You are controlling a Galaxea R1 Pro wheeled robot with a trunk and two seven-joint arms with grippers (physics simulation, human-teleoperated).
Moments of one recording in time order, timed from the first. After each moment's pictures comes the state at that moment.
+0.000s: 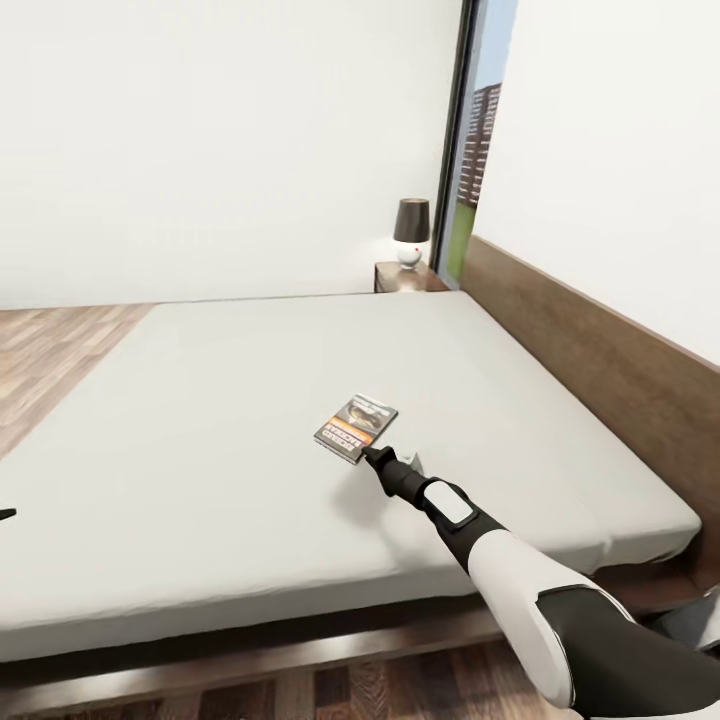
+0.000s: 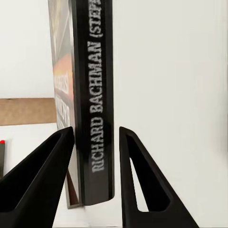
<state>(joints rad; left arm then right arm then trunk) -0.97 0.94 -0.10 0.00 0.37 0.39 -1.33 -0.97 0.17 0.07 -0.24 -1.09 0.32 0.32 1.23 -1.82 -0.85</state>
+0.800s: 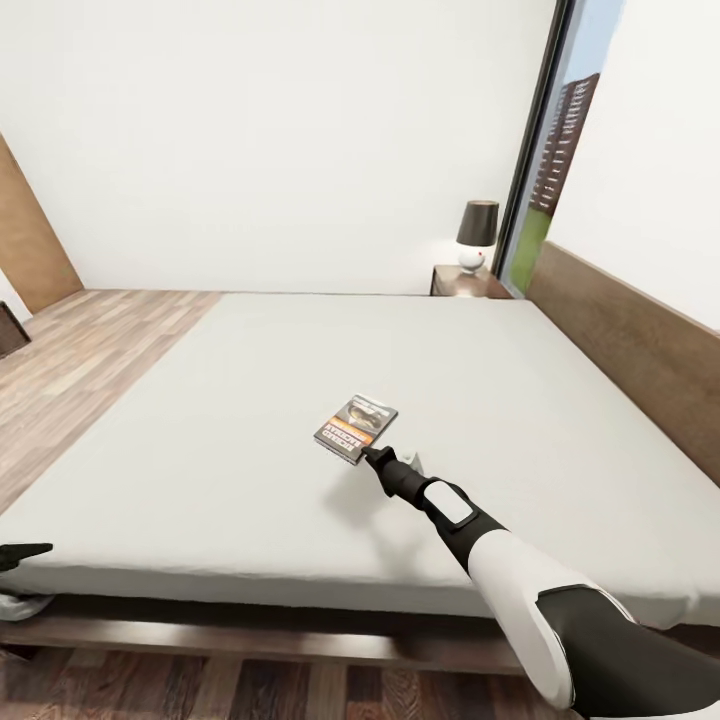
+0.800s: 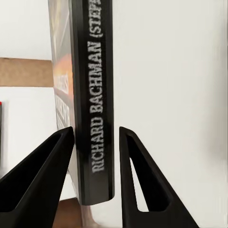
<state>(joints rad) -0.96 0.86 -0.10 0.00 0.14 0.39 -1.26 -0.97 0.17 0.07 -0.24 -1.09 0.32 0.32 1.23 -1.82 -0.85</state>
